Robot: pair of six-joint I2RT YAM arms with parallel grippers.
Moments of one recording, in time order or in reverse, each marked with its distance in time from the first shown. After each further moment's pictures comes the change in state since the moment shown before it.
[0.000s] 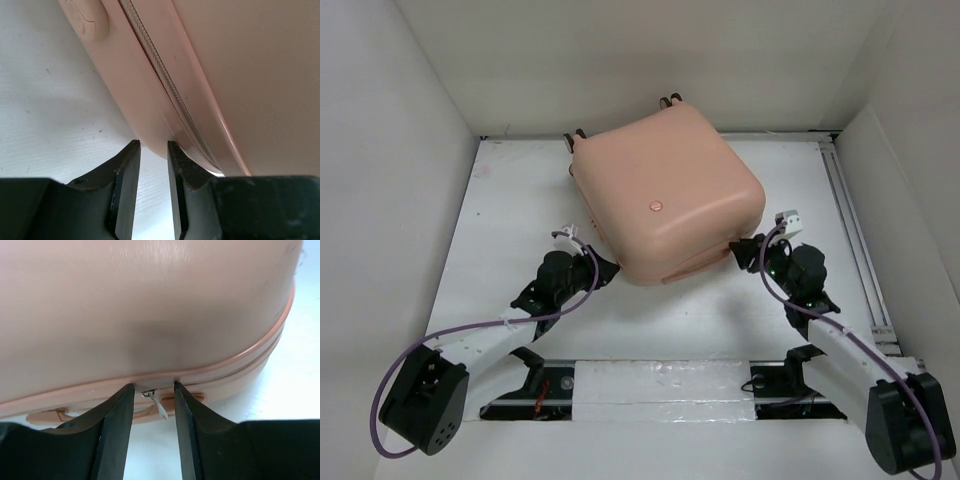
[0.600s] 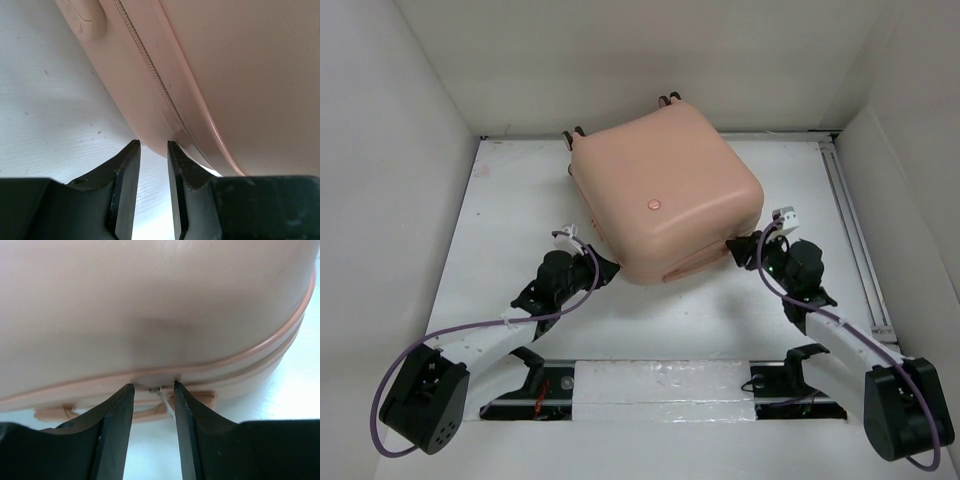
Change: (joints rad) left arm 0.000 0.004 0.000 0.011 0.002 0.003; right arm -0.001 0.078 0.035 0.039 -0.027 0.015
